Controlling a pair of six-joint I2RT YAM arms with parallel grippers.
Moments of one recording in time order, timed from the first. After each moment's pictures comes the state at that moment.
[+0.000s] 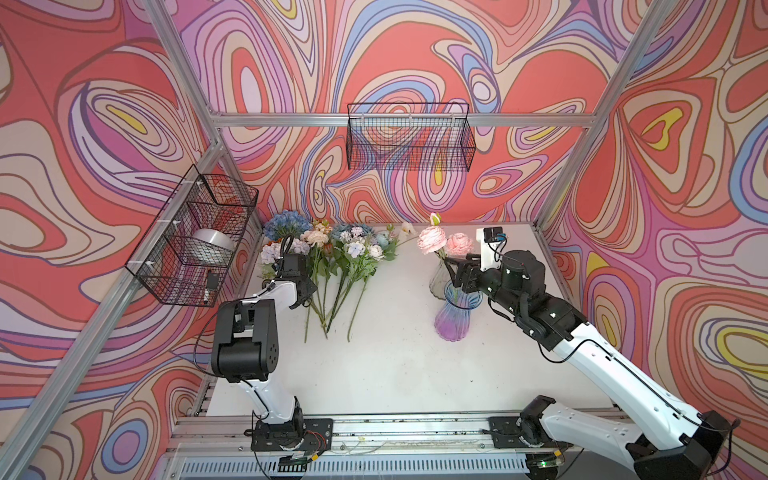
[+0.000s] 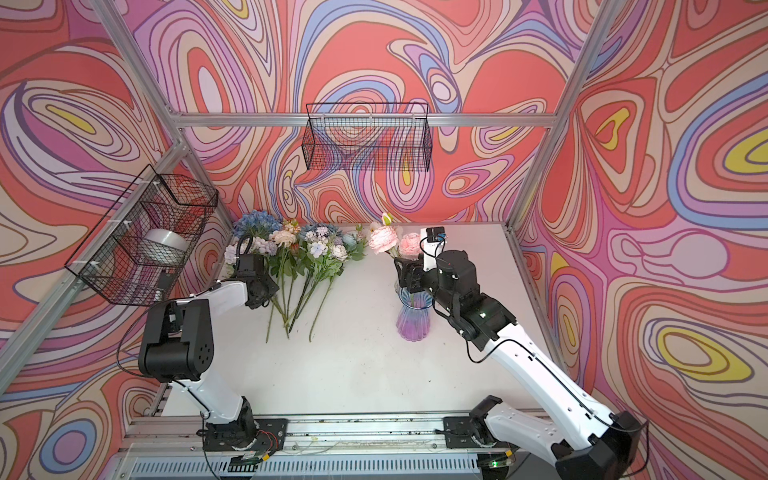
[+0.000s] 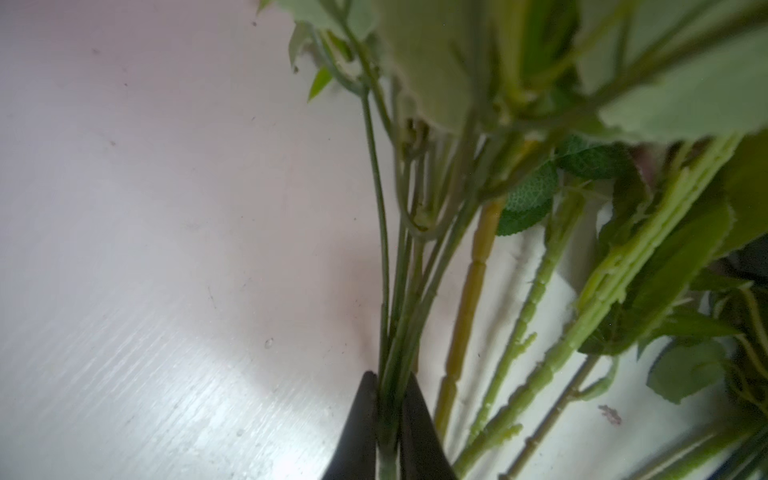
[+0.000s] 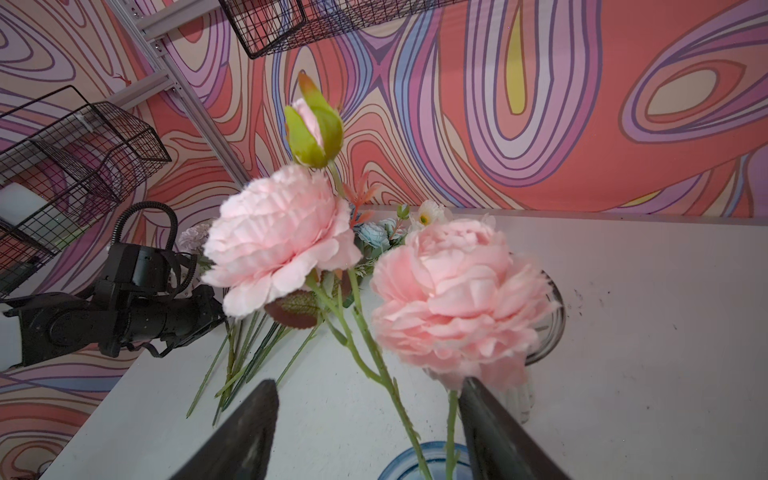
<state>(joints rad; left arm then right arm) 0.05 1.75 1.00 -0.26 -0.16 -0.69 0.56 1.06 1.06 -0.29 0.07 0.32</state>
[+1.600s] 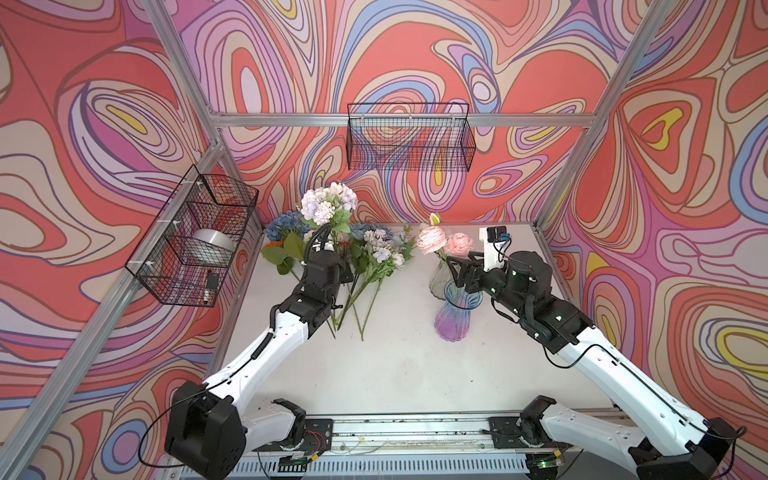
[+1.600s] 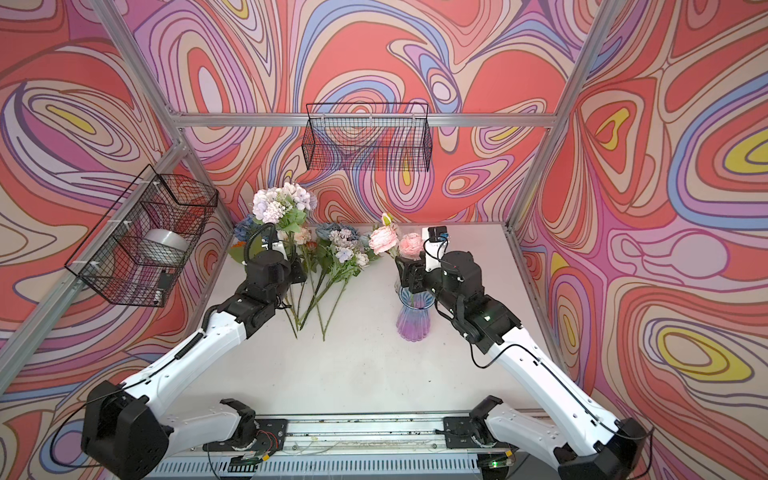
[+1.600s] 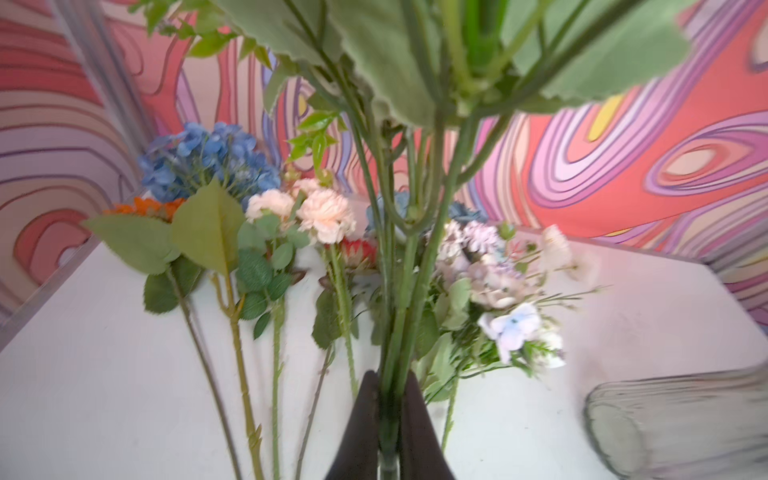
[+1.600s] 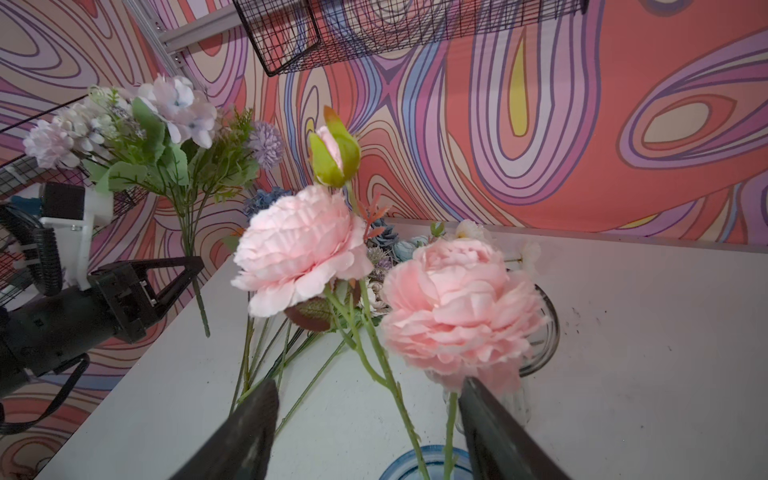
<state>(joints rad) -0.42 1.20 0.91 -0.05 -0.33 -0.37 0.56 1.03 1.07 -0.28 0.05 0.29</state>
